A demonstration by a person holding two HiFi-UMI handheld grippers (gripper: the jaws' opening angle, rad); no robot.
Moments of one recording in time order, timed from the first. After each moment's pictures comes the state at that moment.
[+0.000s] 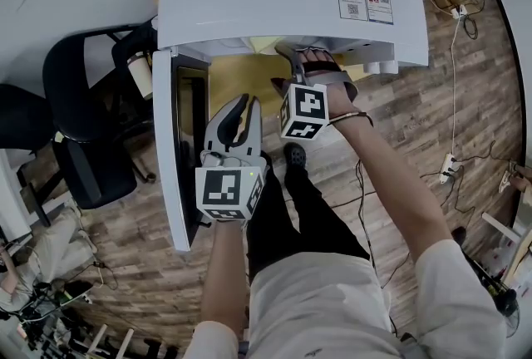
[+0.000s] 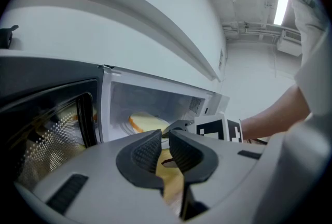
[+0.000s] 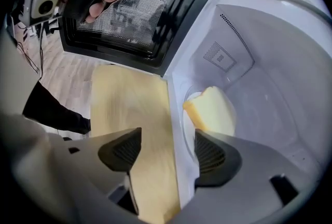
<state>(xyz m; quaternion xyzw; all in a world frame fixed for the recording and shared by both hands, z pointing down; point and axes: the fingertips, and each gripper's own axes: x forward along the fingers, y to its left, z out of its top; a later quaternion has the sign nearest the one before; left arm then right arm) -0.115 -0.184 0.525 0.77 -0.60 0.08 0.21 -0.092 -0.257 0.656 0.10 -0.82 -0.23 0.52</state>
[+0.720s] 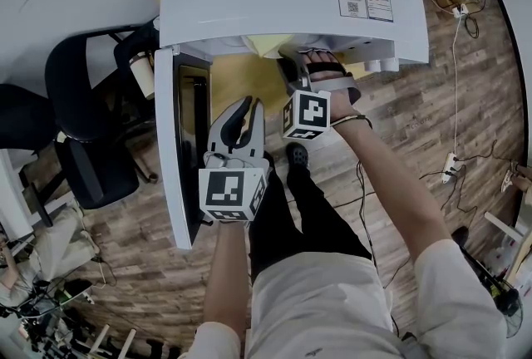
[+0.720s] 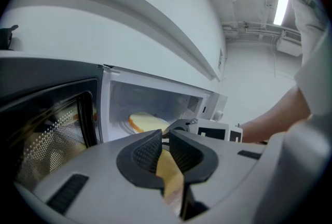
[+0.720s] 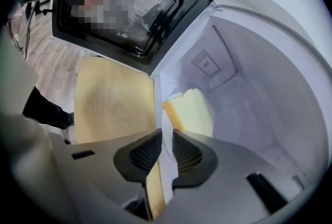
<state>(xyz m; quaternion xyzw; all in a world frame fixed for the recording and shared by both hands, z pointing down) -0.111 -0.177 0.526 0.77 -0.60 0.09 0.22 -0.085 -0.273 0.640 0.18 -0.80 -0.30 0.49</state>
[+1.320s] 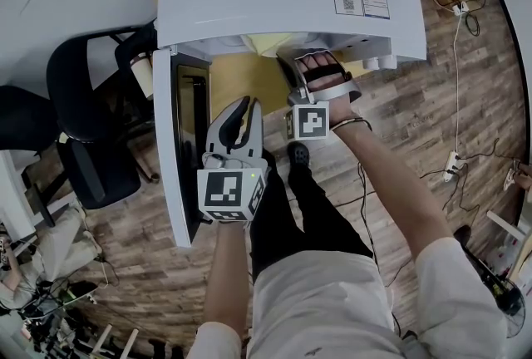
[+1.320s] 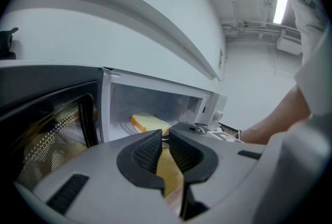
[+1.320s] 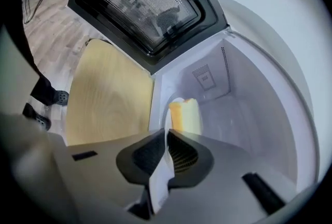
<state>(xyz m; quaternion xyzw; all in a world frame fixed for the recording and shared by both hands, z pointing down) -0.110 -0.175 0.522 0.76 -0.60 0.09 0.21 -0.083 -0.271 0.628 0.19 -0.76 -0.42 0.46</state>
